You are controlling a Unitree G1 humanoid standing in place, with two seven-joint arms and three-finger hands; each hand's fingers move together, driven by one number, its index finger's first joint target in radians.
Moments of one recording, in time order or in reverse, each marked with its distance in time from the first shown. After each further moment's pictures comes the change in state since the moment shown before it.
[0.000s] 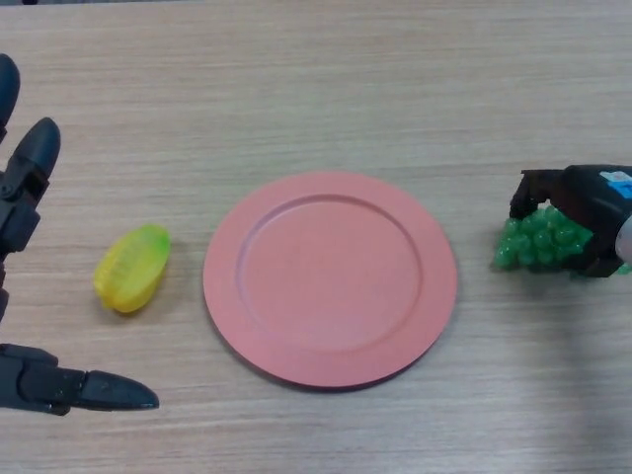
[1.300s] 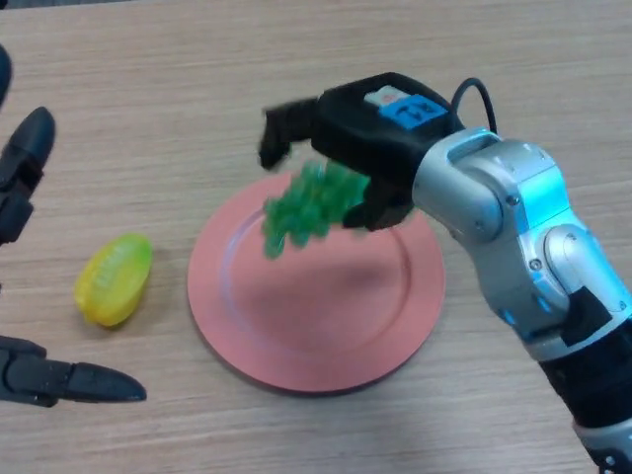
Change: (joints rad) left arm -0.023 0.030 0.037 0.024 -0.049 0.000 -0.001; right arm 0.085 0.271 0.348 -1.175 0.368 0.647 0.435
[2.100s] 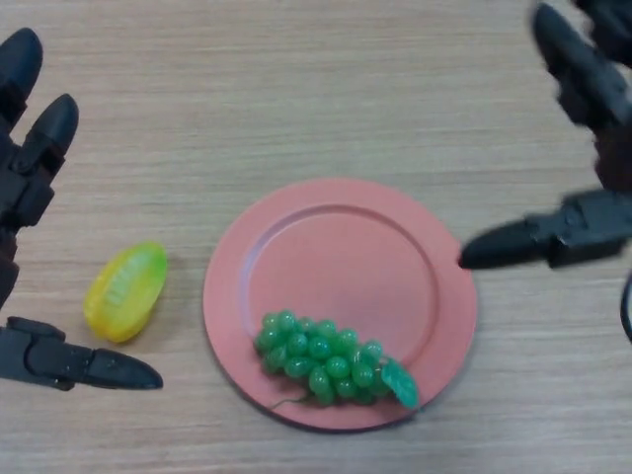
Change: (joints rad) left arm -0.054 0.035 -0.080 0.020 0.051 0.001 -0.001; right arm 0.535 -0.026 -0.556 -0.849 0.937 0.462 -0.383
